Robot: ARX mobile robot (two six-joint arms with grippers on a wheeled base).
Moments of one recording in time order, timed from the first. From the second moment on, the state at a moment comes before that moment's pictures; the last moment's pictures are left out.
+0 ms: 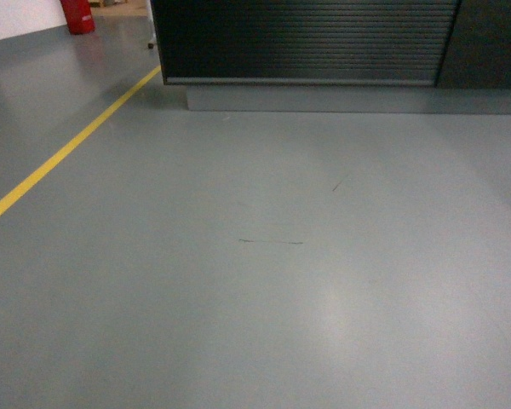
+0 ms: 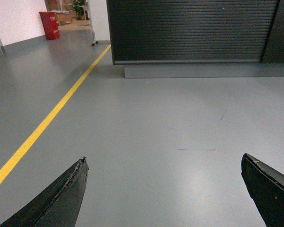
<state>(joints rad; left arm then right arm) 0.00 0.01 0.01 0.00 0.00 0.00 0.00 0.00 0.01 0.00 0.00 -0.01</state>
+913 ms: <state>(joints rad) 0.00 0.01 0.01 0.00 0.00 0.00 0.00 0.00 0.01 0.00 0.00 -0.01</state>
